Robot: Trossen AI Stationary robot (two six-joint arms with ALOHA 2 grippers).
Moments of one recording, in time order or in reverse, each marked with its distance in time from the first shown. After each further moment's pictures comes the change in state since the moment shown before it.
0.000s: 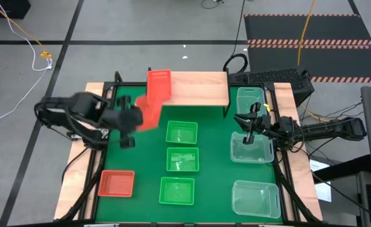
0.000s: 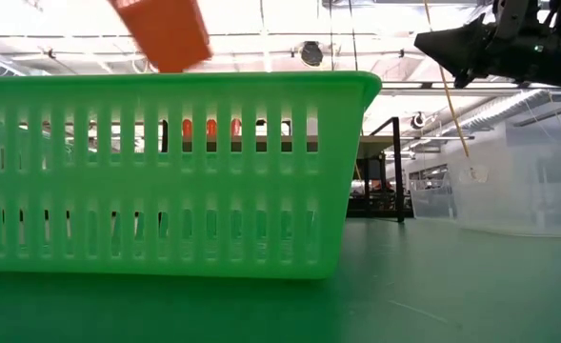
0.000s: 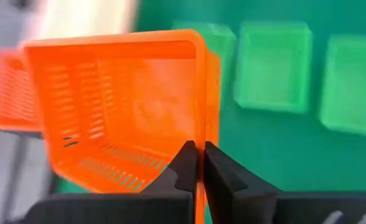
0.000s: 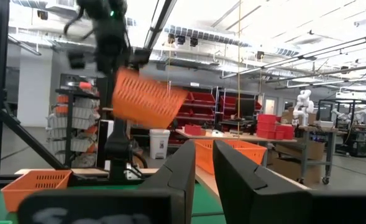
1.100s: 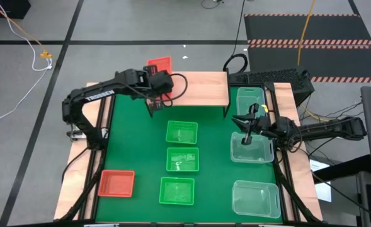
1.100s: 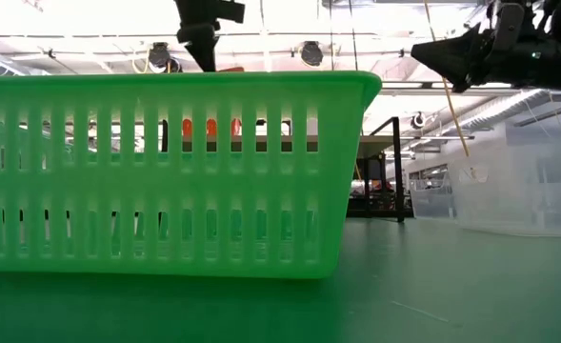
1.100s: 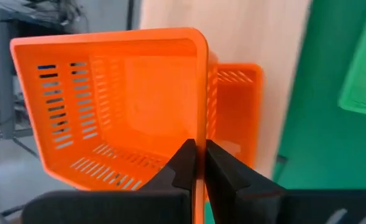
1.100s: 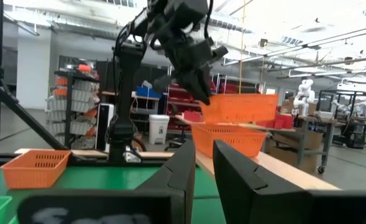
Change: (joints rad) left arm 0.531 0.256 -0.061 0.293 -0.127 0.574; right arm 0.000 0.017 0.000 -0.049 0.002 -0.016
